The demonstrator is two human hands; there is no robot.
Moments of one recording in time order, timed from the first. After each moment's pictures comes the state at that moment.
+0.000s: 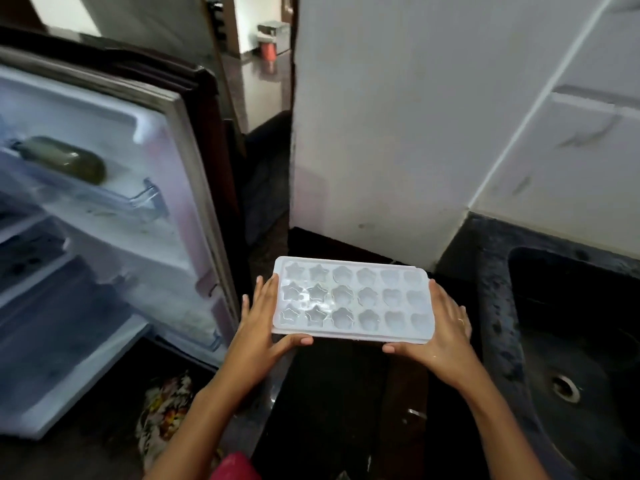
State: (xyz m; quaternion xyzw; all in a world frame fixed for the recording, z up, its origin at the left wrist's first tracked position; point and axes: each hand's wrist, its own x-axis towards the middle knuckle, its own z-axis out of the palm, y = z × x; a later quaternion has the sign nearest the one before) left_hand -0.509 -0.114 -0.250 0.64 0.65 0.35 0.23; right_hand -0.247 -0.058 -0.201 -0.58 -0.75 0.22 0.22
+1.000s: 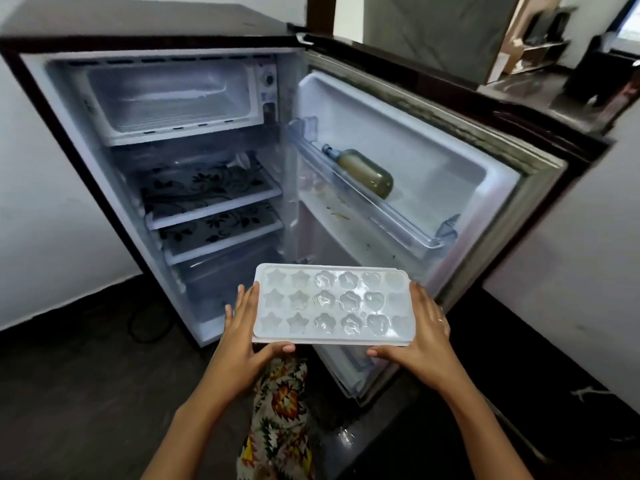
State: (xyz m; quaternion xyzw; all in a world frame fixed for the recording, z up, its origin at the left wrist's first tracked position) left_hand -0.771 -0.279 -0.249 0.39 0.81 0.40 0.14; right_hand -0.595 -0.070 -0.218 -0.31 -0.90 0.29 0.13
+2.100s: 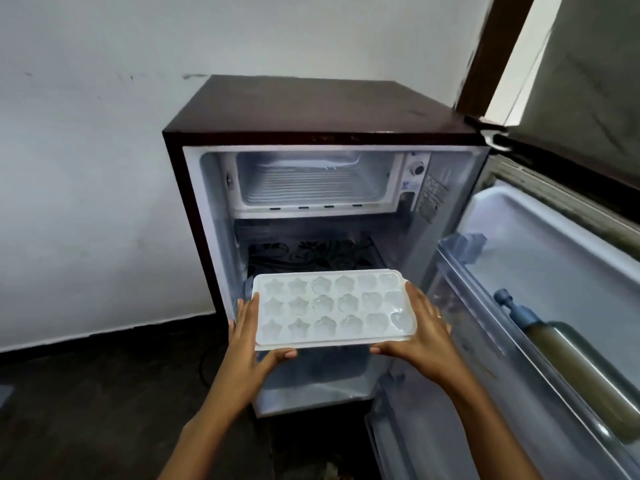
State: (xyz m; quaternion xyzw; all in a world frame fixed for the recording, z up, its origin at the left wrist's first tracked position) left_hand -1.008 -0.274 -0.225 0.21 0.85 0.48 0.01; right_hand -0.937 -0.019 -0.197 -0.13 -0.91 0.38 0.11
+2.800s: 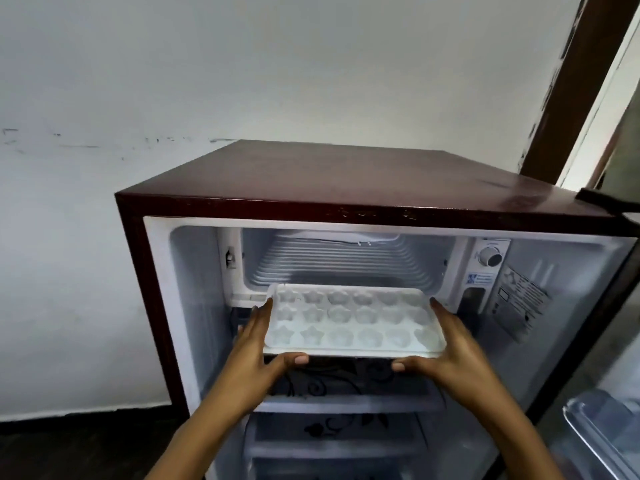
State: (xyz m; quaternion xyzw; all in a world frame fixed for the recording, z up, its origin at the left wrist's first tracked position) left_hand -1.200 -0.219 -0.216 0.22 0.83 0.51 -0.04; right_hand -1.136 0.044 -0.192 -0.01 -0.88 0.44 0.18
